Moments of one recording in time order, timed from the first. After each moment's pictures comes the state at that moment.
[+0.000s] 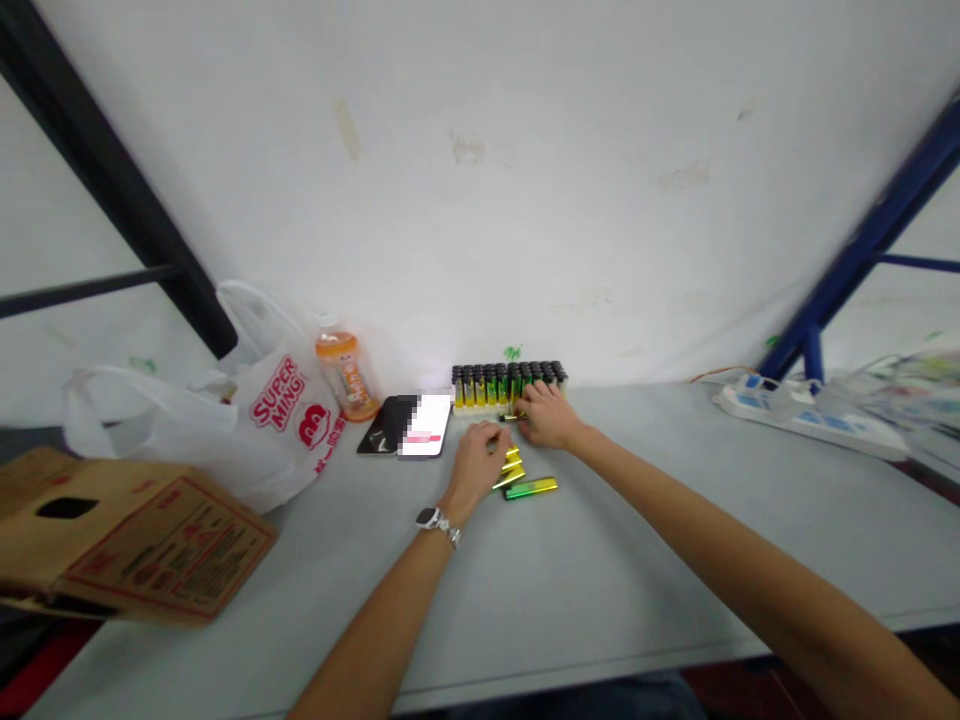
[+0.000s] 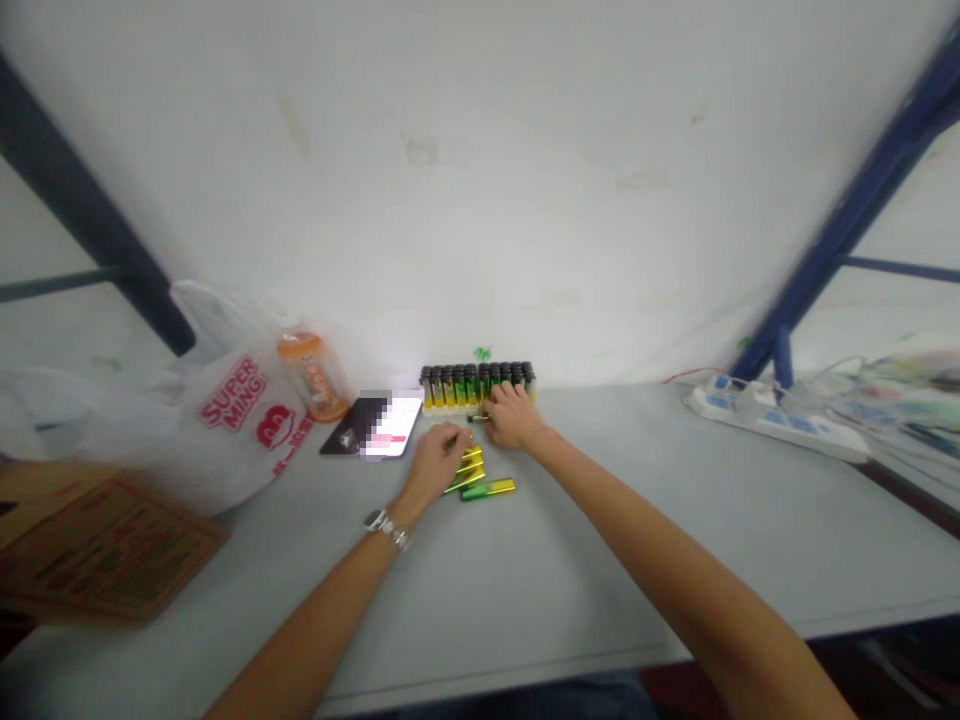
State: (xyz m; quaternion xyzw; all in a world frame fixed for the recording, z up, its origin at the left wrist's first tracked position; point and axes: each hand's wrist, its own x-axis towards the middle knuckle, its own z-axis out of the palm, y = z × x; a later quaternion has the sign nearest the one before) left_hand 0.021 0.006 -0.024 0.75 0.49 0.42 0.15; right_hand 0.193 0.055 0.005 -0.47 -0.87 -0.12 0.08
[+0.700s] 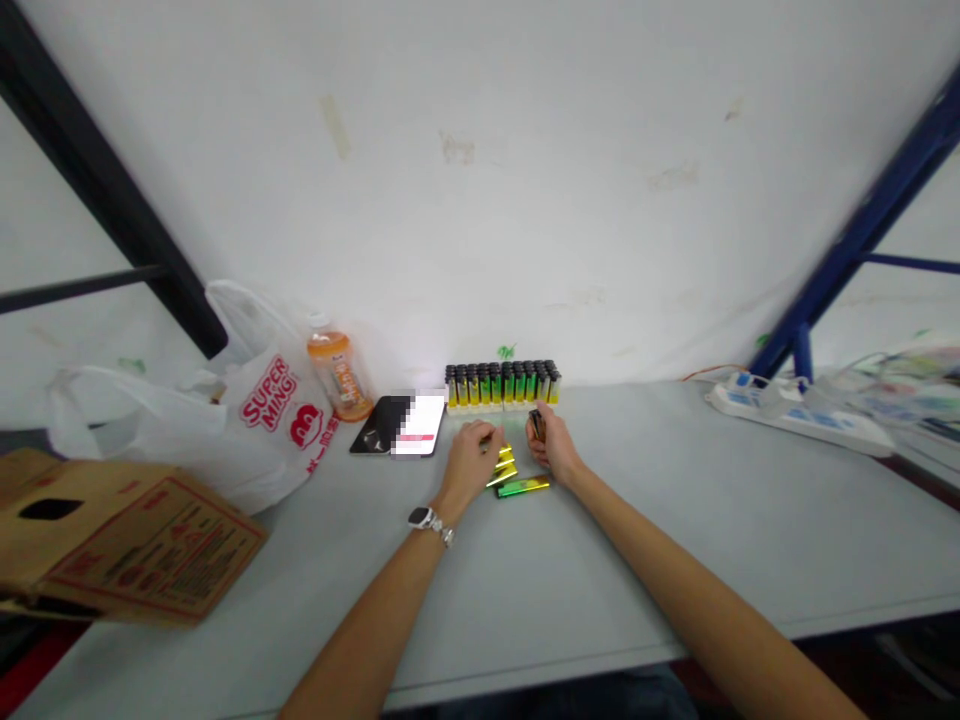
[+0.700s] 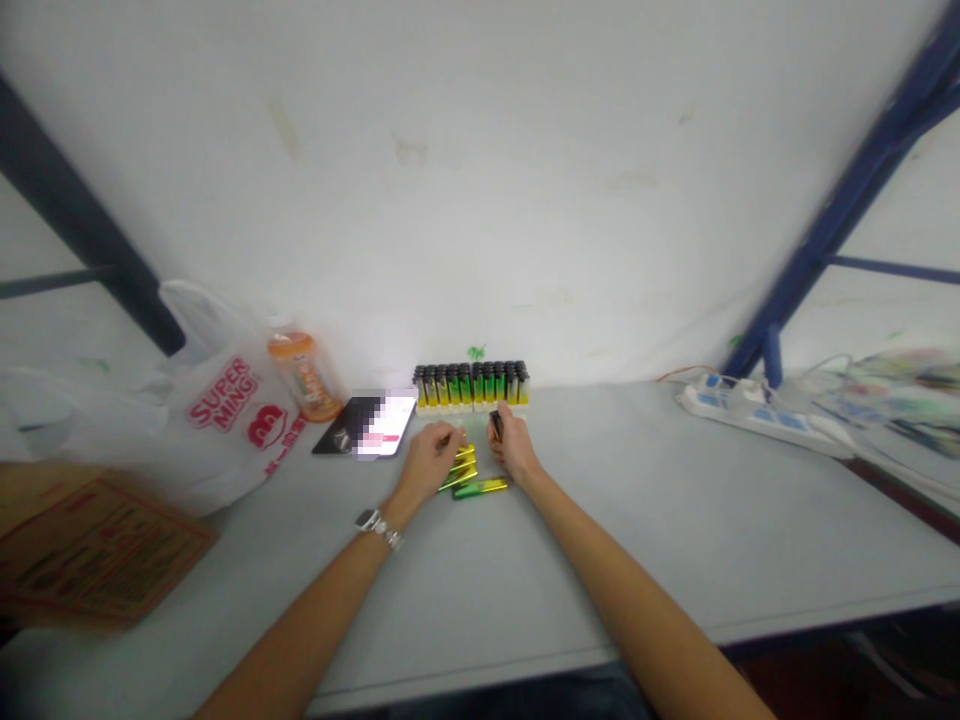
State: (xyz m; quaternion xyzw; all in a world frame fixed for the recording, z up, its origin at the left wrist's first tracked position) left_hand 0.023 0.002 -0.022 0.75 0.49 0.42 0.14; right_hand 0.178 0.014 -0.022 -0.47 -0.43 0.58 0.50
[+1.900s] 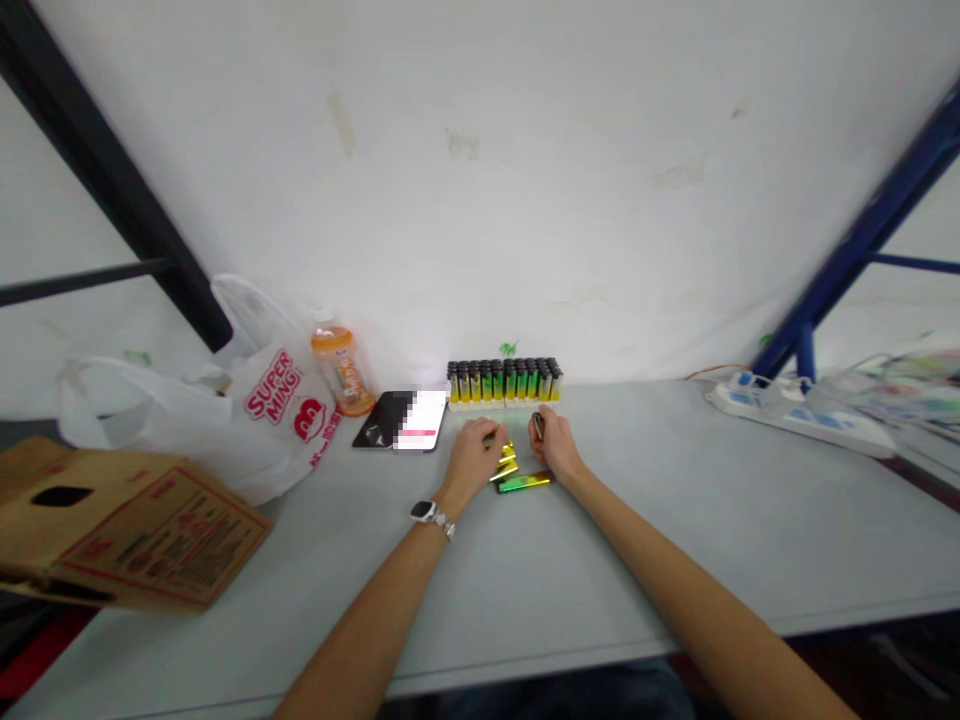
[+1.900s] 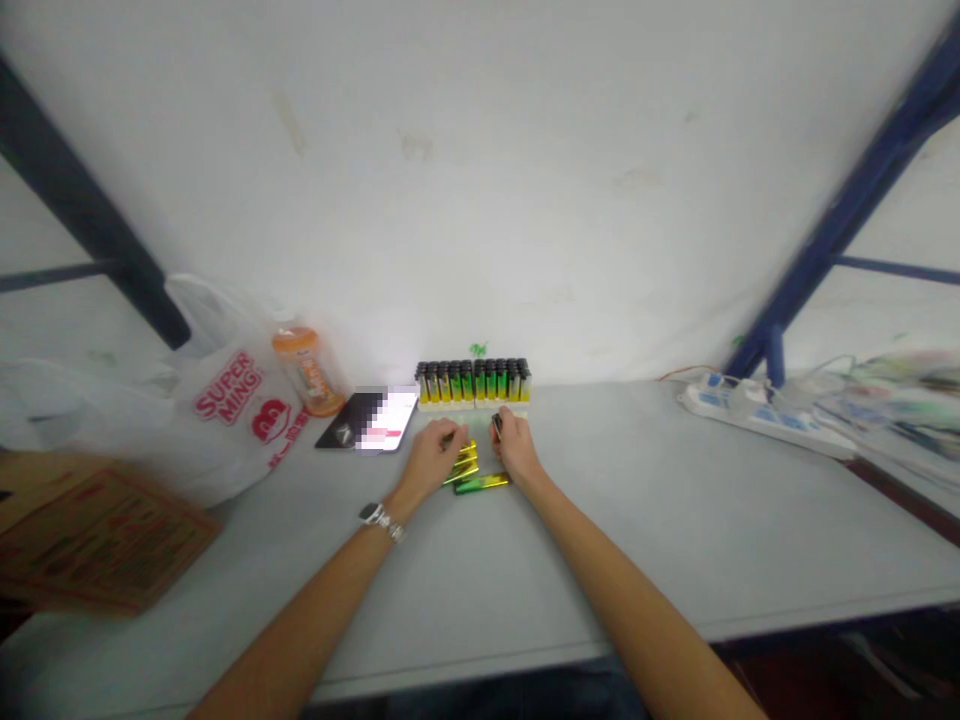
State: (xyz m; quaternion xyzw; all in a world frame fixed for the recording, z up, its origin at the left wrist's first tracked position) left_hand 0.024 0.004 -0.026 0.76 0.49 0.41 0.13; right_hand 0.178 0.008 -0.026 -0.50 -0.47 0.51 0.52
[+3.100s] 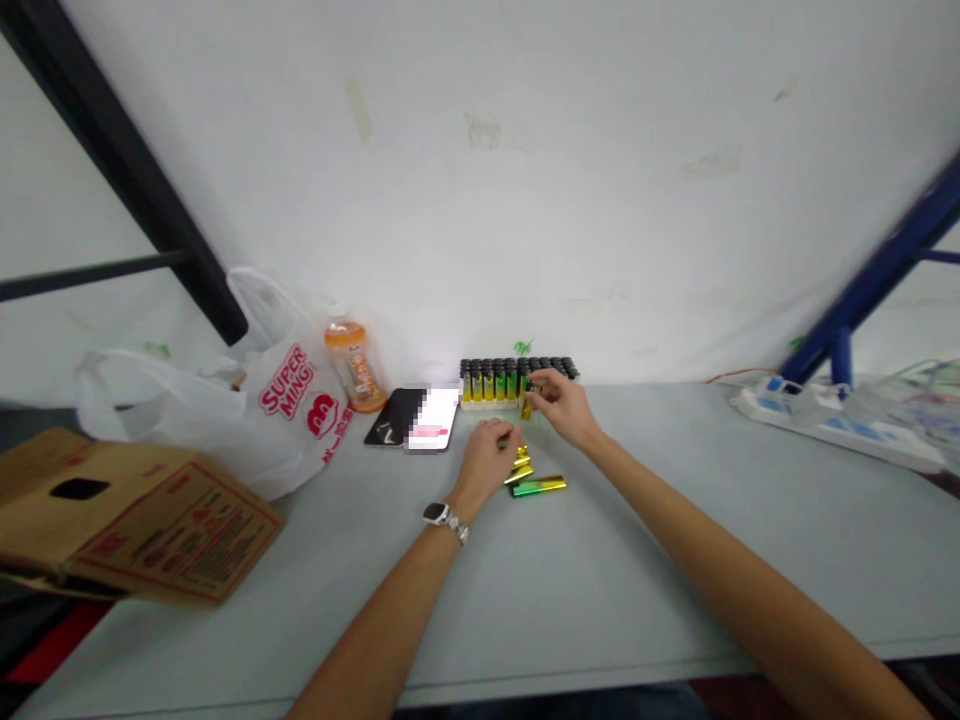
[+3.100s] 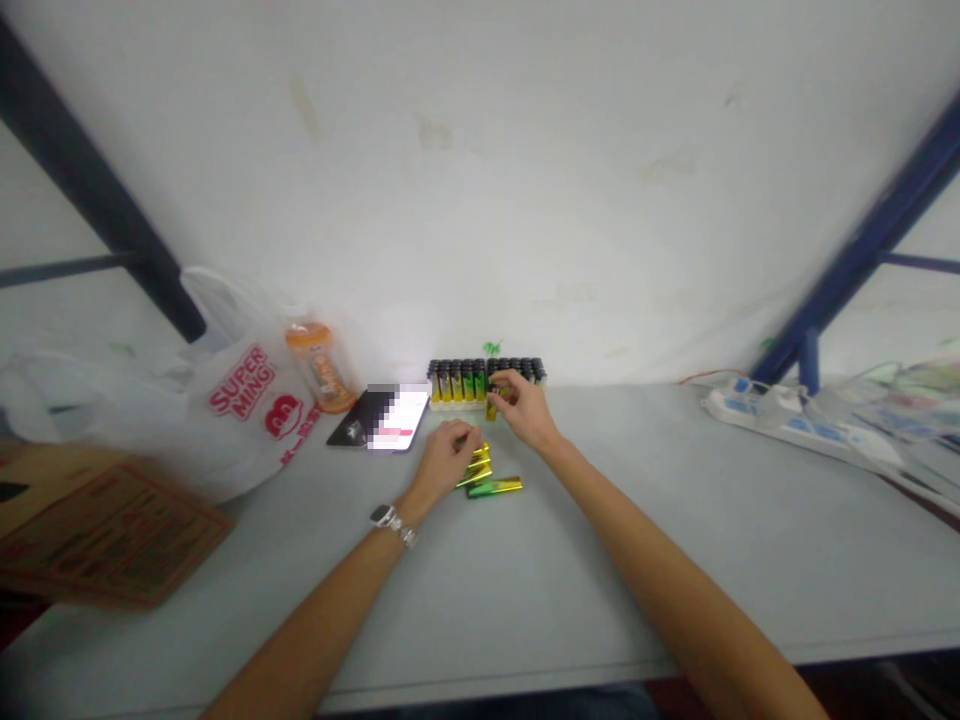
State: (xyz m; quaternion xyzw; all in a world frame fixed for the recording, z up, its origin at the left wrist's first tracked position) left_hand 0.023 0.004 -0.025 0.75 0.50 0.40 0.15; right_hand 0.193 0.065 -0.010 -0.43 -0.71 0.23 0.50
